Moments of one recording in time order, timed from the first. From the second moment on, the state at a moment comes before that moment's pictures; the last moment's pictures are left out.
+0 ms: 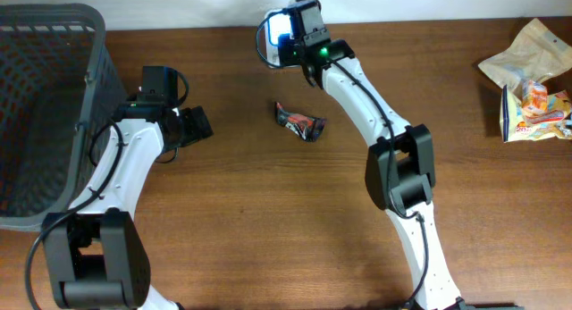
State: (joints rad) left arm -0.03 1.77 1.32 -0.77 -0.06 -0.40; right arm 0.39 2.53 2.35 -0.58 0.05 0.21
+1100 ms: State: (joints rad) left arm -0.03 1.77 1.32 -0.77 -0.06 -0.40; right arm 0.39 2.43 2.21 -0.78 -0.16 -0.08
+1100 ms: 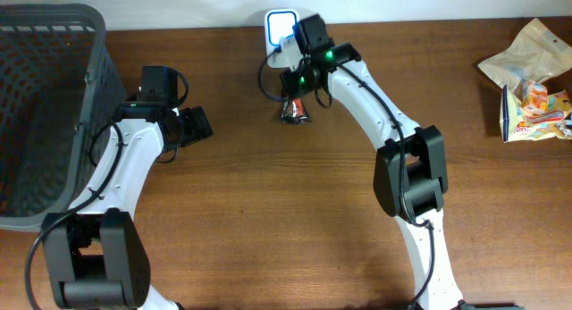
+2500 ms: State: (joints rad) left arm -0.03 1.77 1.32 -0.77 -0.06 -0.40; right arm 0.40 2.42 2.24 -0.45 0.10 0.11
